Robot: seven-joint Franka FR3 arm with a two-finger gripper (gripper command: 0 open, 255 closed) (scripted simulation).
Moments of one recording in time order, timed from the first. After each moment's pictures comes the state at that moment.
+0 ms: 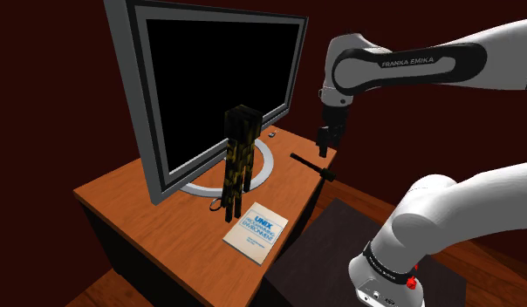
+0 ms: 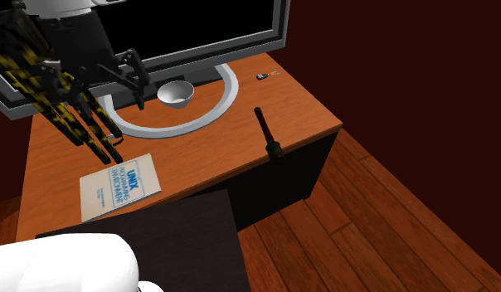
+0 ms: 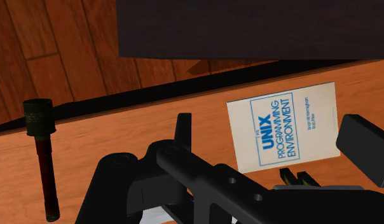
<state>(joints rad) -0.07 -0.64 -0.11 -2.56 -0.10 1.73 -0.13</state>
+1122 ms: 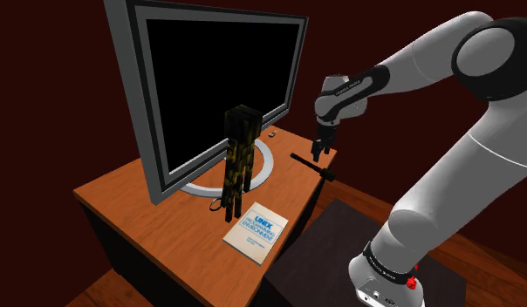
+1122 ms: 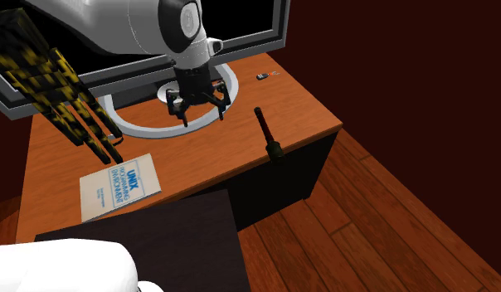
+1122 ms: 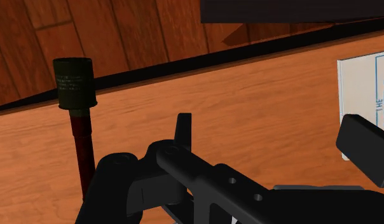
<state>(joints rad) -0.16 -0.12 -0.35 -2.47 -0.14 2.25 -0.41</state>
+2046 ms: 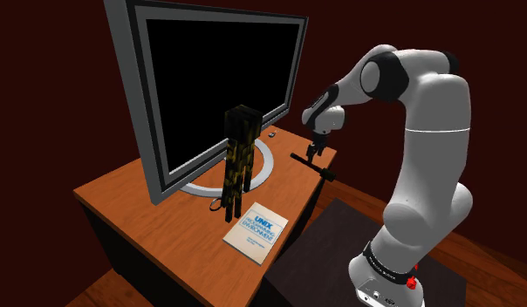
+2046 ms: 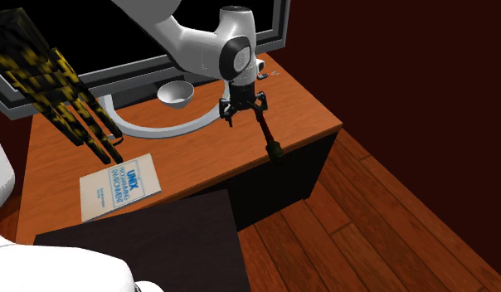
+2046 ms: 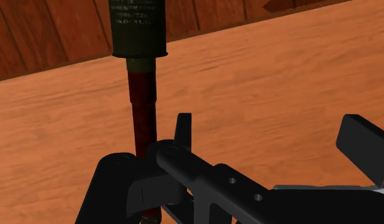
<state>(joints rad) -0.31 0.45 -0.34 -2.09 0.14 2.46 -0.72</state>
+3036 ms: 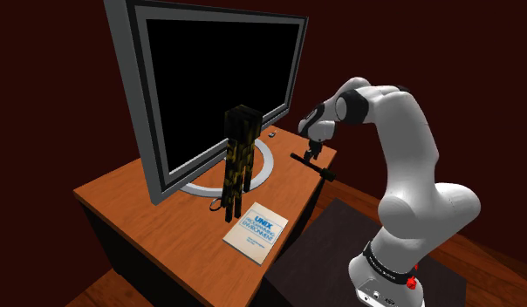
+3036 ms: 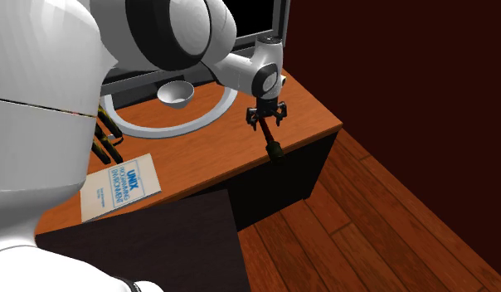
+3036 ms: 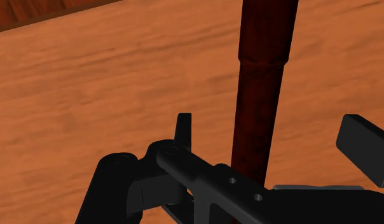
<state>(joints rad) -0.50 0.90 -0.25 -1.61 0.25 2.46 -0.84</state>
